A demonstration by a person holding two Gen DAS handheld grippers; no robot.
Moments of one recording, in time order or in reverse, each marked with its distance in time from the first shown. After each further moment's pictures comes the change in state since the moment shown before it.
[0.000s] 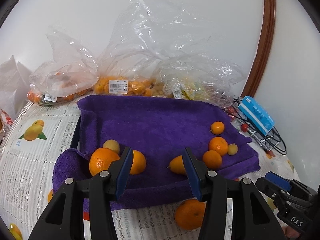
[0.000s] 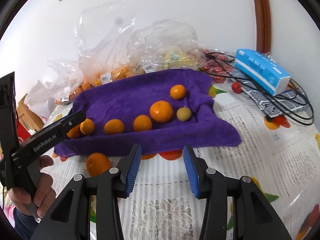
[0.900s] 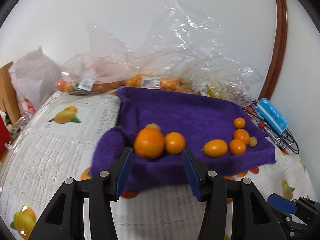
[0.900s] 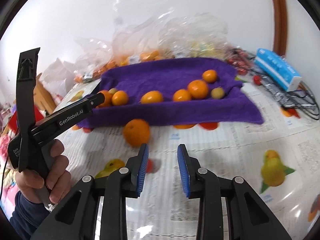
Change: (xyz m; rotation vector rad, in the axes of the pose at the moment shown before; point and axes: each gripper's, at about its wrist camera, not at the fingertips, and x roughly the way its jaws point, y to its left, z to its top) left arm -0.033 0.039 -0.025 -0.052 -0.028 0.139; right arm -0.014 0.054 -0.042 -0.102 0.068 0.090
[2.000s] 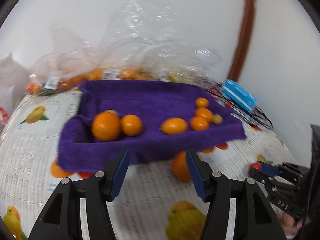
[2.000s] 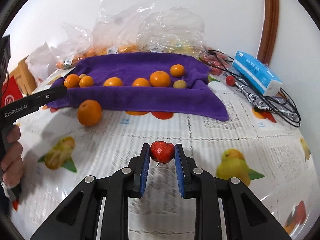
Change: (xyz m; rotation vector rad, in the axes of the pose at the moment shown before) left arm -0.010 -0.037 -0.018 0.145 0.059 -0.251; right arm -0.006 -0.050 -0.021 -0.115 -0.026 -0.165
